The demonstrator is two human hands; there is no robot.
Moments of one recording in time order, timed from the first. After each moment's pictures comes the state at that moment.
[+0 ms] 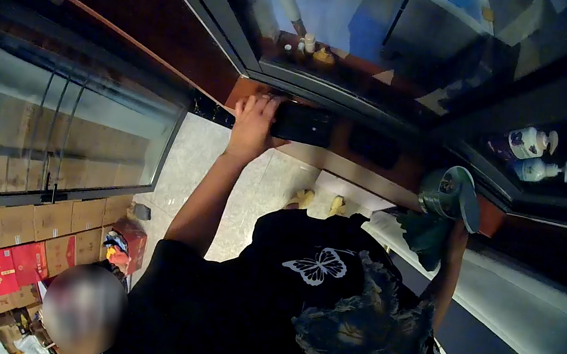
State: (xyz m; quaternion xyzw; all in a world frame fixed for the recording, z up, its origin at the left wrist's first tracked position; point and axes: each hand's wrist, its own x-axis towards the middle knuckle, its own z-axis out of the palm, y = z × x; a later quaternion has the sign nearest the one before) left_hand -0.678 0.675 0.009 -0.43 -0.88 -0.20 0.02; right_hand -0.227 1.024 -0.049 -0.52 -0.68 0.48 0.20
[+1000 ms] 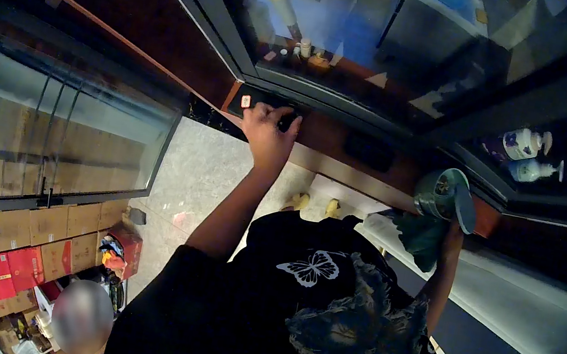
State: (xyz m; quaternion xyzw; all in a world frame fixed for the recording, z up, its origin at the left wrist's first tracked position) left_hand -0.640 0.720 -0.003 -0.26 -0.88 -0.37 0.16; right_hand -0.229 1.022 -0.043 -0.53 -0.67 0.48 0.19
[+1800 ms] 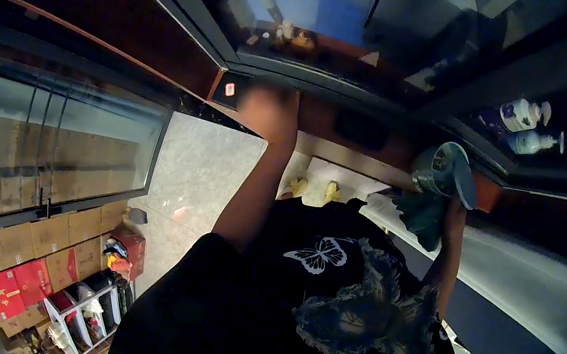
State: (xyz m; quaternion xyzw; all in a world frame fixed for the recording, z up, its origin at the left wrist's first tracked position) left_hand -0.645 0.768 -0.048 -0.11 -0.92 -0.29 0.25; right_hand -0.239 1.010 -0.028 -0.53 -0.72 0.43 0.14
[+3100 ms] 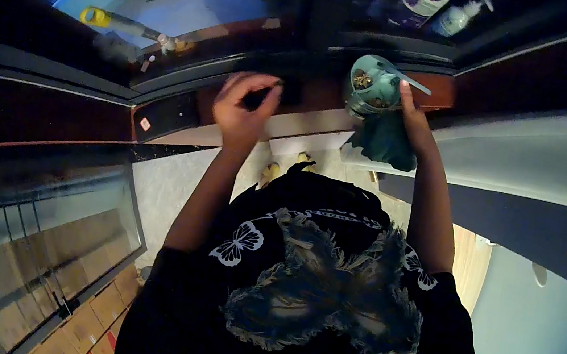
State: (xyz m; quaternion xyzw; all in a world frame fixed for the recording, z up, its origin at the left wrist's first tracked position) left_hand -0.570 0.809 0.031 -0.45 -0.61 -0.65 -0.08; right_hand -0.292 0.977 0.048 -0.52 -0.60 0.55 0.26
